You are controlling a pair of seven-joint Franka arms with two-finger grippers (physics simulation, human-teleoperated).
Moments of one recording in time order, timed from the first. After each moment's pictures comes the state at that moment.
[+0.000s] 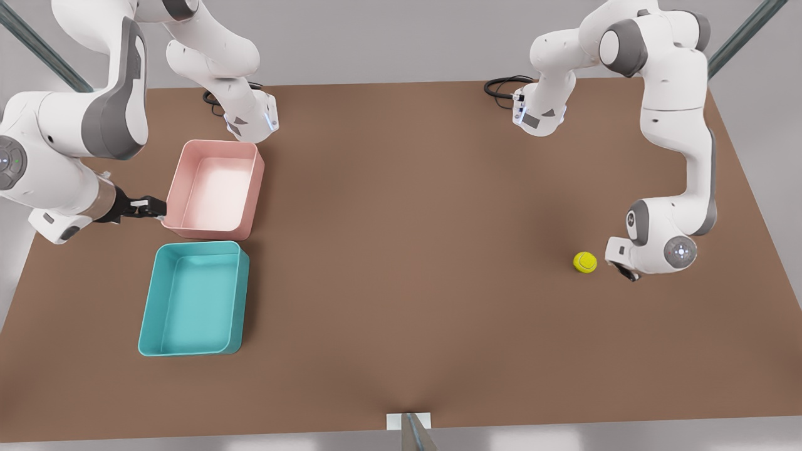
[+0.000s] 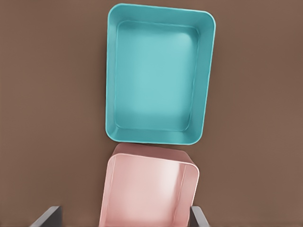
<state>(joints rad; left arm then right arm) 0.15 0.52 0.00 -1.88 0.16 2.18 1.19 -0.02 0.15 0.01 -1.44 -0.07 1.40 -0.10</state>
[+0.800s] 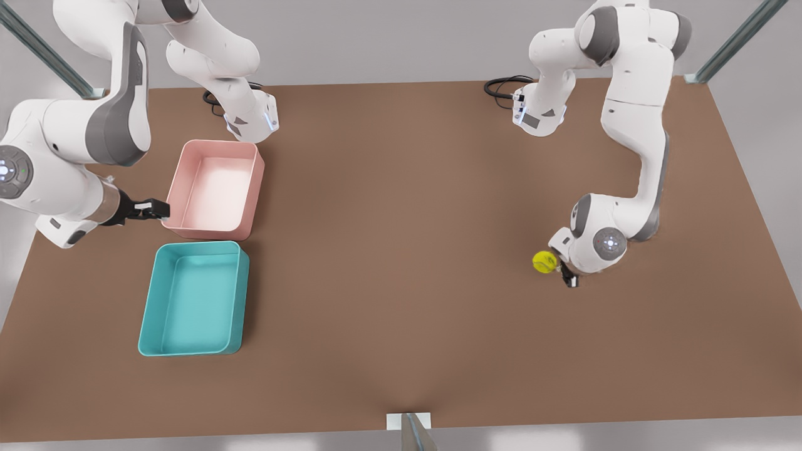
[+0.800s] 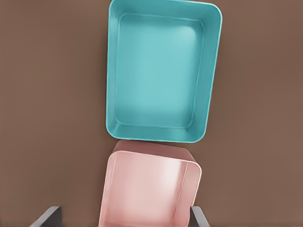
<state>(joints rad) -0.05 0.46 -0.13 -1.88 0.08 2.23 1.34 -0.02 0.16 0.01 -1.45 -0.07 1.40 -0.11</state>
